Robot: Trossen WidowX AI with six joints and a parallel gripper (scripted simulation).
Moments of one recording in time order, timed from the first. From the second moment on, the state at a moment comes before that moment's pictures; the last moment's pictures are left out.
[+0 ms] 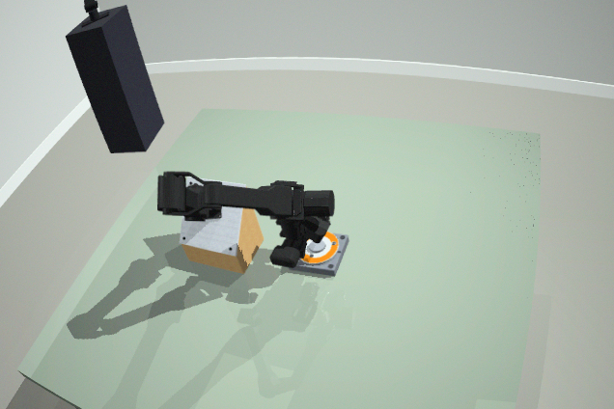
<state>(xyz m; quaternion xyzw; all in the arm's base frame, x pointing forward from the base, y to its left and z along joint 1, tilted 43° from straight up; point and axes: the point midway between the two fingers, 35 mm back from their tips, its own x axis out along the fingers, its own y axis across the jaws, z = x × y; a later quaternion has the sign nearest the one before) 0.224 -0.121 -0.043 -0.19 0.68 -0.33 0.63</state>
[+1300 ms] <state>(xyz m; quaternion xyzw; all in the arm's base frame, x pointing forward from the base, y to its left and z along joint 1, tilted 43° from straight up) 0.269 -0.128 -0.040 -0.19 0.68 -0.33 0.63</state>
